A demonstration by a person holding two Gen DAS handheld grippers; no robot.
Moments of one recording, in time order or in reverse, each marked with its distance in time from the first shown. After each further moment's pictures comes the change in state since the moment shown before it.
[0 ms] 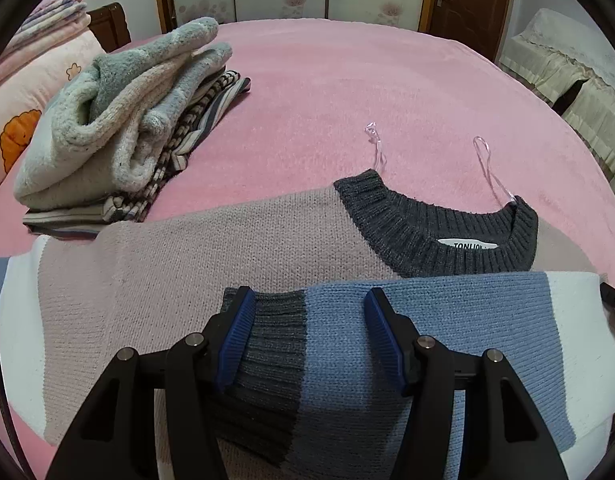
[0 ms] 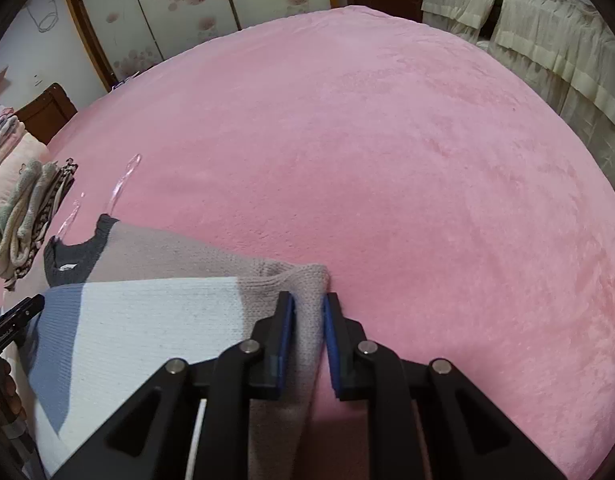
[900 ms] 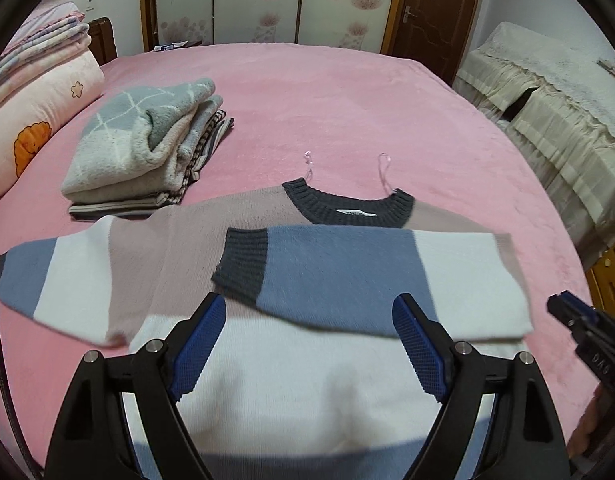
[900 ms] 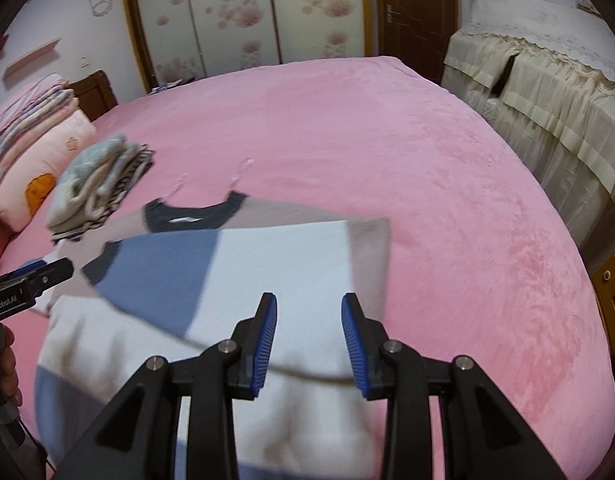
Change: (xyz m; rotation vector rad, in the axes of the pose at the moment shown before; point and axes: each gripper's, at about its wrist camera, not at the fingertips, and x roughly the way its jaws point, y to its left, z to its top) left arm -0.168 -0.005 -0.043 0.021 -0.040 -0.127; right arm -0.157 0.082 -0.073 -0.144 -0.122 0.022
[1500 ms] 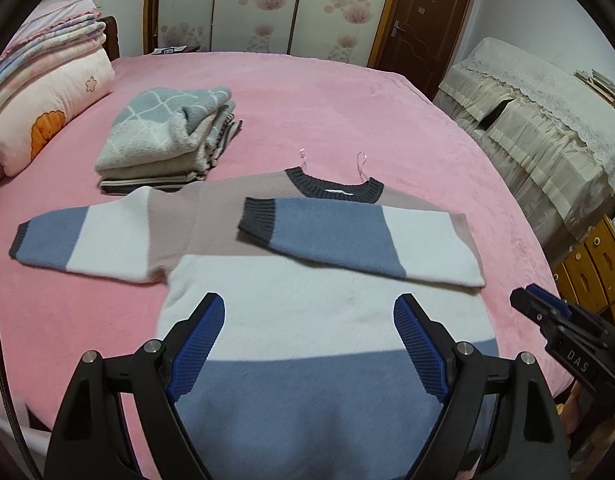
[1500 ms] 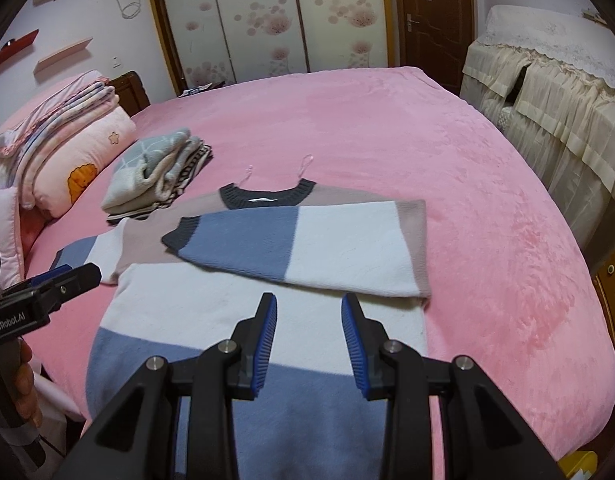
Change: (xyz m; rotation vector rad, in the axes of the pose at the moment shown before) left arm -0.102 0.026 -0.058 -0.018 -0.032 -0.066; right arm -0.083 0.061 -0.038 -0.028 -0.015 0.064
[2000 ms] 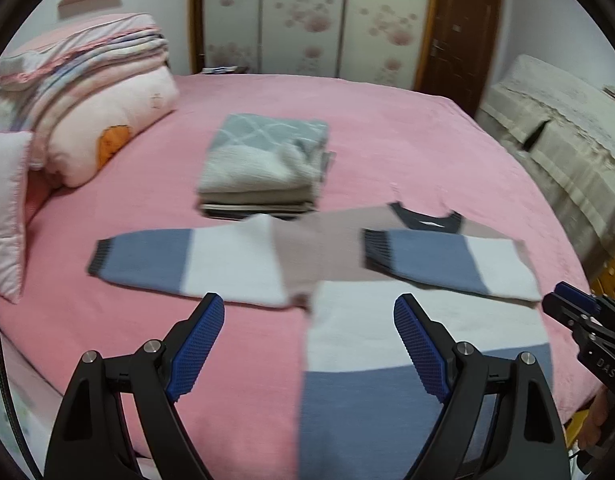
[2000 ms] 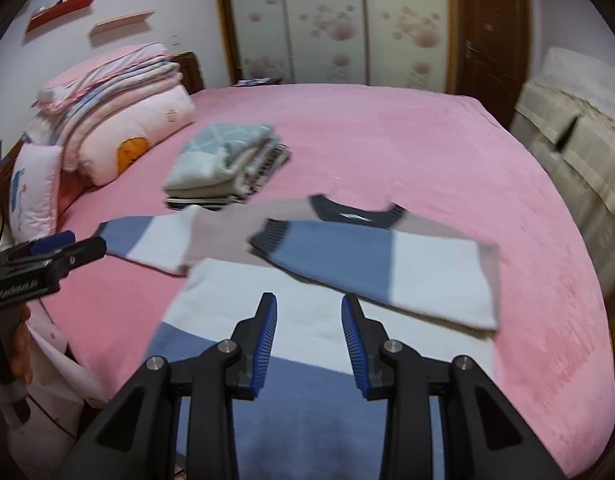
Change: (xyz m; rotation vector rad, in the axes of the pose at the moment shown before) left arm -0.064 0.130 0.020 -0.027 -0.072 0.168; right arm -0.011 0.122 0.017 -0.179 -0.030 0.106
